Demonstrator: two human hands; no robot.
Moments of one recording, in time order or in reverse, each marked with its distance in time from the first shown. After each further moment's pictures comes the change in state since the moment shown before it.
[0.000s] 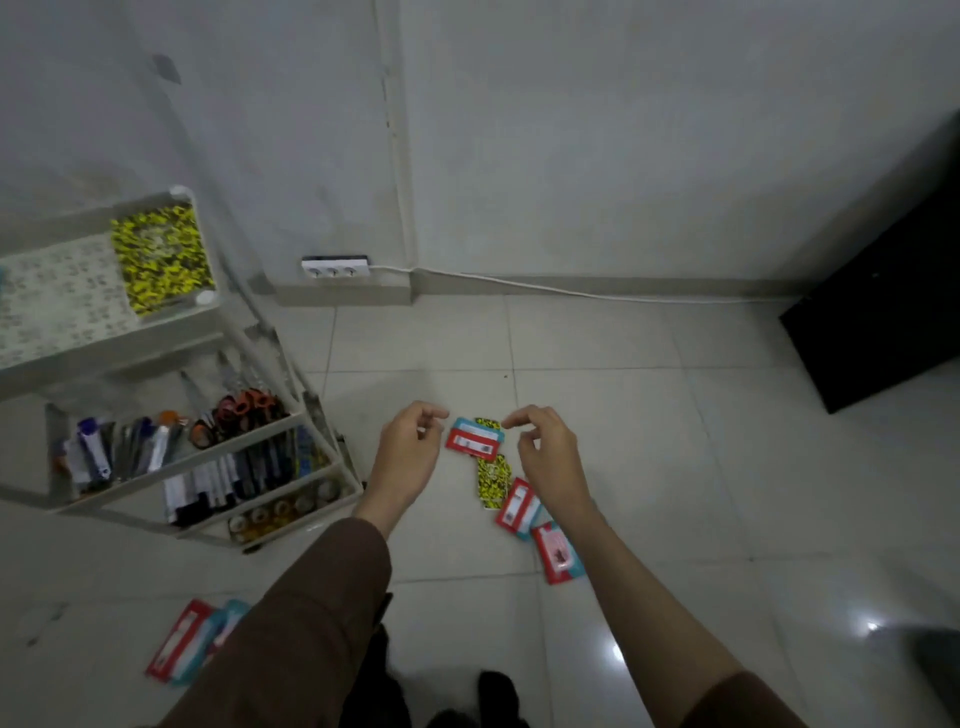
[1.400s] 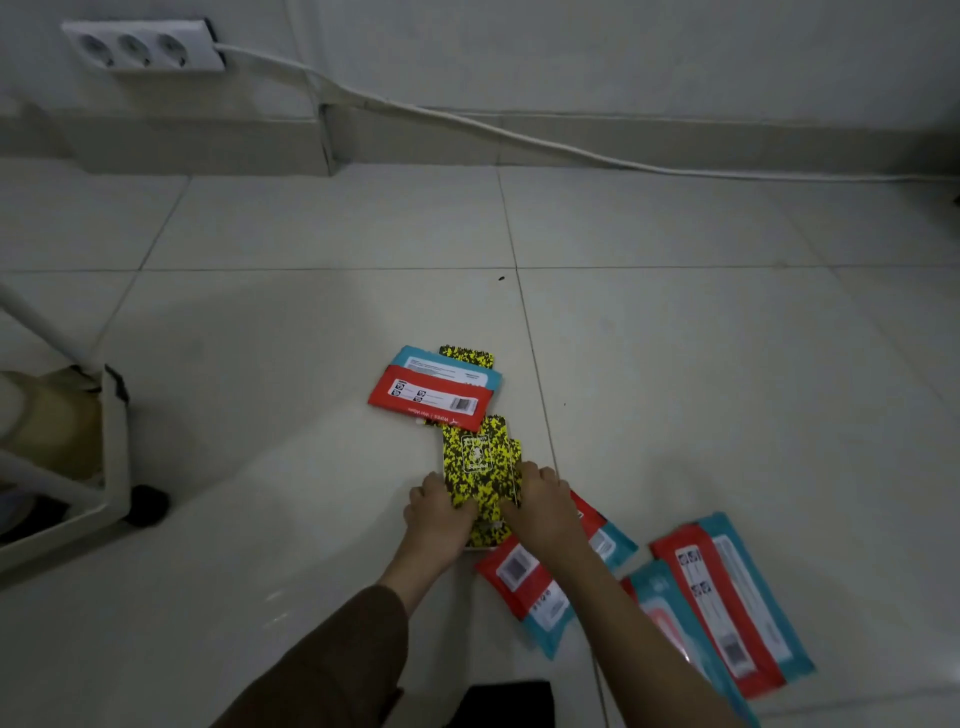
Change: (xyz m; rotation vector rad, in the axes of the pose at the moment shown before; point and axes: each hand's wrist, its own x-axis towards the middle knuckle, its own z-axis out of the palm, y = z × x) left_hand 0.224 -0.516 0.416 0.211 -0.196 -0.306; right_hand 0.199 0.569 0.331 -0.430 -0.228 0.161
